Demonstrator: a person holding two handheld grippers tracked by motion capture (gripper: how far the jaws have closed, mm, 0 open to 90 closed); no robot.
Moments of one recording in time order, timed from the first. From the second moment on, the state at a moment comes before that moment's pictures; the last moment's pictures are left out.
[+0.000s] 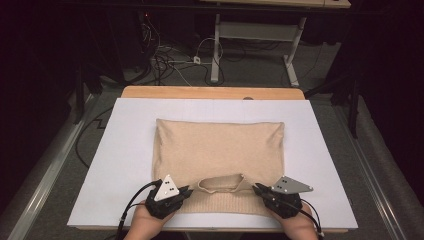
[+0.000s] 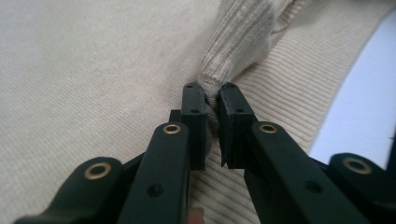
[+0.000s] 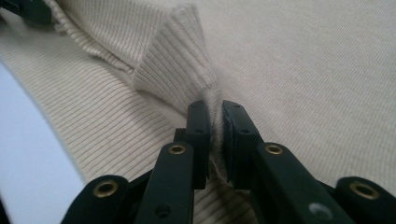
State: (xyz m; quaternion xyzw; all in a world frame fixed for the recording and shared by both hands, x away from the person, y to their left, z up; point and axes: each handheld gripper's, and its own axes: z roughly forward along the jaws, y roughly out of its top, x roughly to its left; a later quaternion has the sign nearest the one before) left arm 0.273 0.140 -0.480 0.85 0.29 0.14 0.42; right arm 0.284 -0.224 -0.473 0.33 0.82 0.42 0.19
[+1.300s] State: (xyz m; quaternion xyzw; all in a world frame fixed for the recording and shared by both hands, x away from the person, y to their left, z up) left arm 0.297 0.217 -0.487 0.81 0.41 0.12 0.41; right arm 0.288 -0.288 -0.477 0.44 0.77 0.42 0.21
